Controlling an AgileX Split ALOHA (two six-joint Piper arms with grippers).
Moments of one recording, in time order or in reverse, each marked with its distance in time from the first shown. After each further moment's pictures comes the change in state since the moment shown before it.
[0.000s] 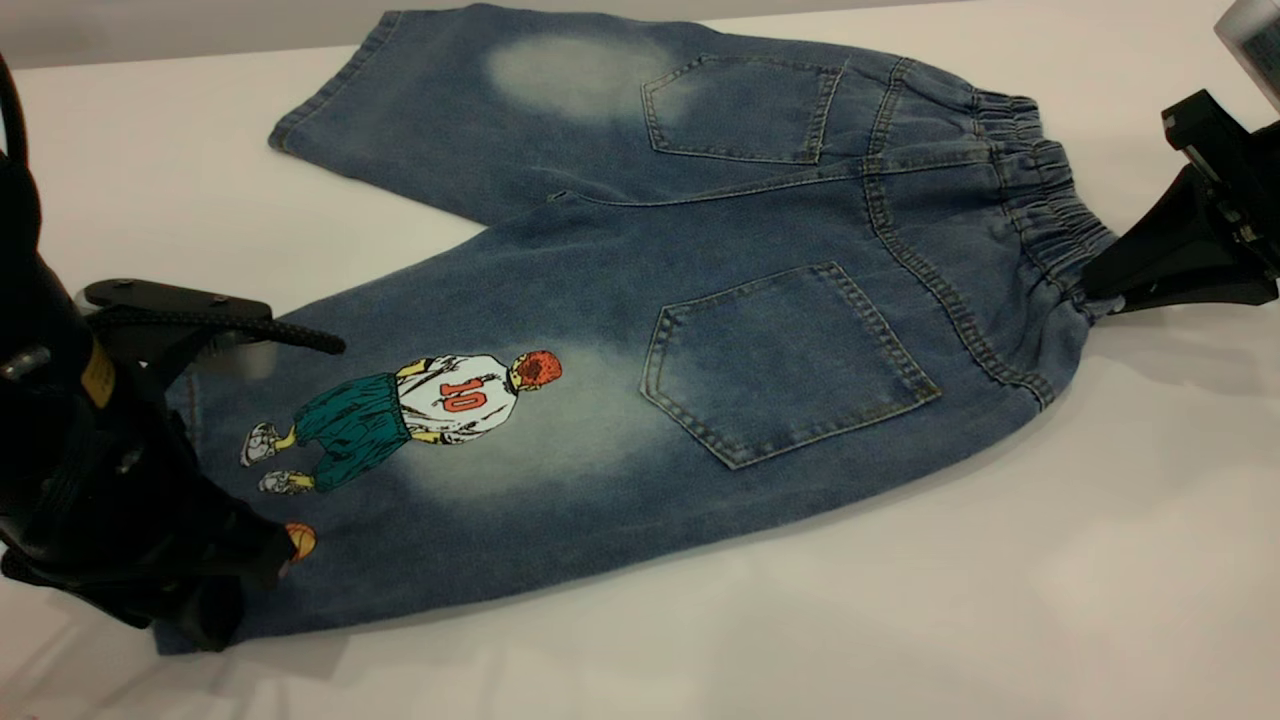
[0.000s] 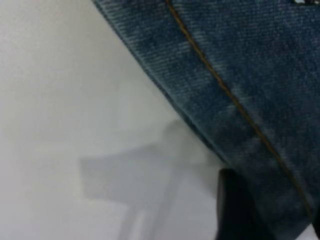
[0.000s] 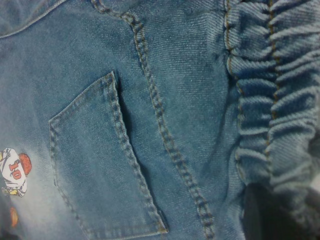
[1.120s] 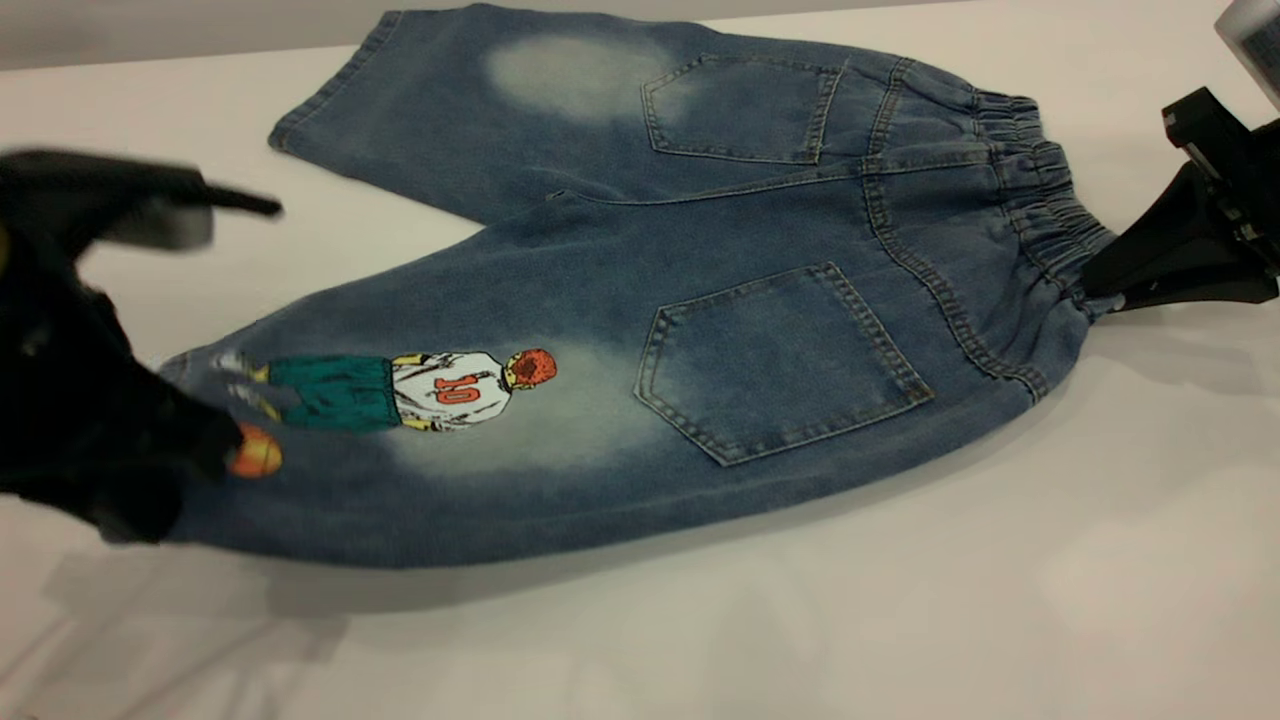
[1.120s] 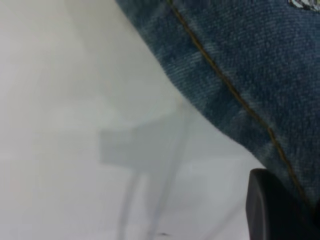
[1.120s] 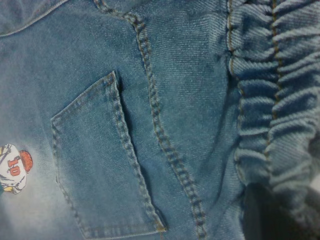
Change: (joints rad) left arm 0.000 -0.282 -0.002 -0.027 0.151 0.025; right arm 0.000 -0.003 0.000 -0.002 0.004 0.000
